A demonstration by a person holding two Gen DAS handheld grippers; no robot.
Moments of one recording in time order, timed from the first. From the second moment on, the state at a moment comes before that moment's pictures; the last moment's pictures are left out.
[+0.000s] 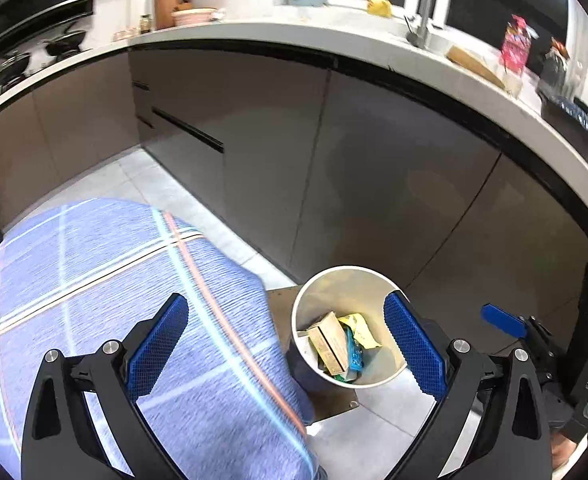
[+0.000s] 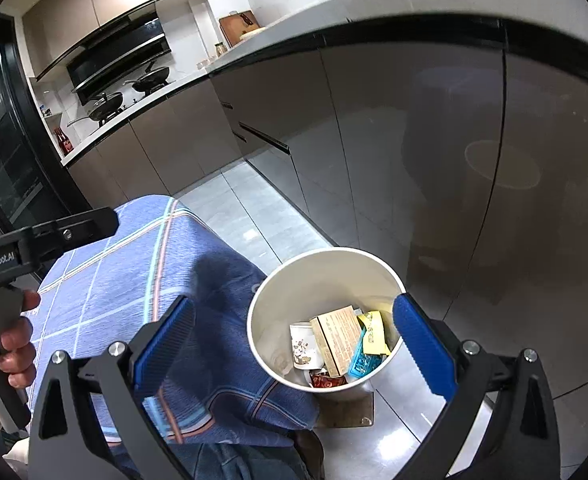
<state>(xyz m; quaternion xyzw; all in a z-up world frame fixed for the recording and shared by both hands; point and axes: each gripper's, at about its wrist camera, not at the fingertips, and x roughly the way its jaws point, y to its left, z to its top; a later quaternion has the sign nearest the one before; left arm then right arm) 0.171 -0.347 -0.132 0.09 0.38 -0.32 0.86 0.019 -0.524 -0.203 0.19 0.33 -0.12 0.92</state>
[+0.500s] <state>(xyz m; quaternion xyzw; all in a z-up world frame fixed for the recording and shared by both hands) 0.094 -0.232 -0.056 0.06 0.34 -0.21 0.92 -0.014 -0.429 -0.097 0.12 0.32 -0.14 0.93</state>
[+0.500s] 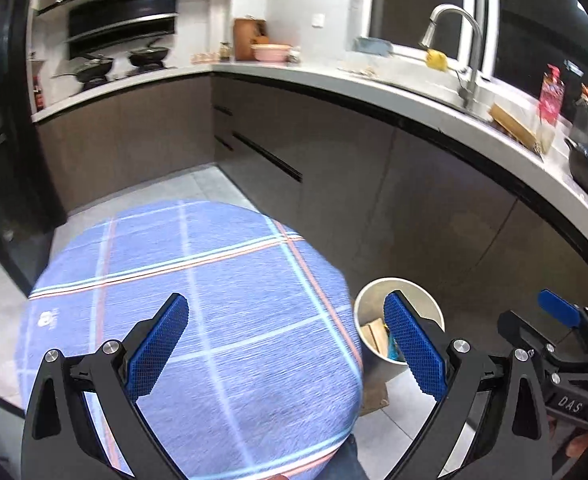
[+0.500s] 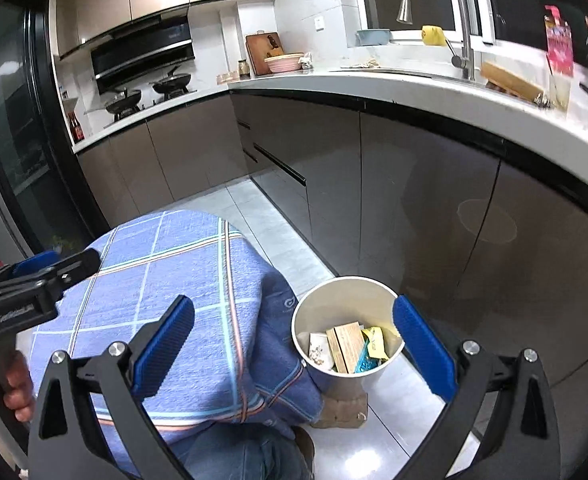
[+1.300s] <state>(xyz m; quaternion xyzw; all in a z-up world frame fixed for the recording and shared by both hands) 0.004 -0.154 0.016 0.06 0.29 -0.15 0.94 -0.064 -0.328 -0.014 0.04 0.29 -0.14 0.94</state>
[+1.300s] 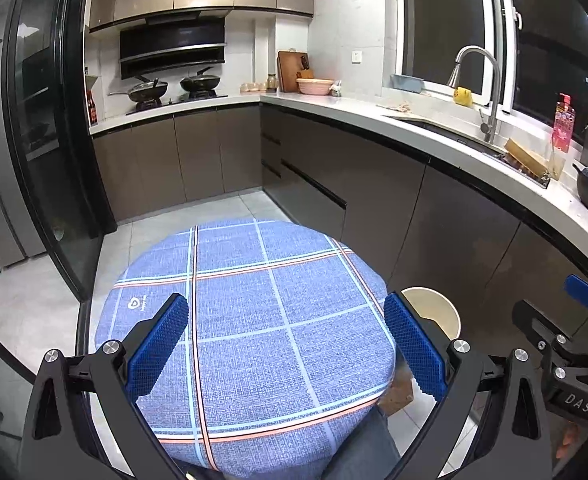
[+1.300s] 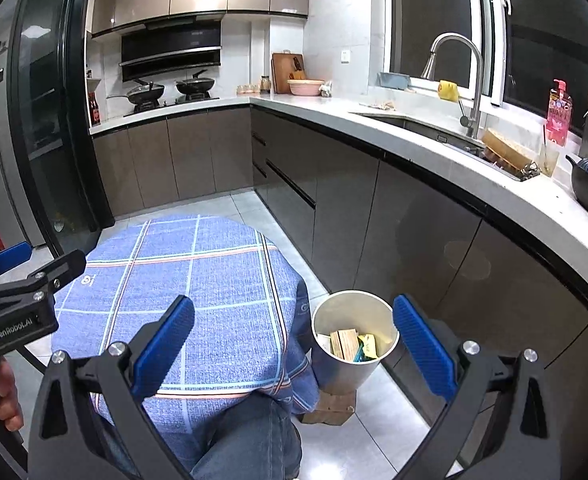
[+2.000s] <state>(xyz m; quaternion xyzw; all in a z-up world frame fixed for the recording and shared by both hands) 0.004 -0.163 0.017 0.06 0.29 -0.17 0.94 -0.070 -0.343 -0.014 0.06 0.29 -0.16 0.94</state>
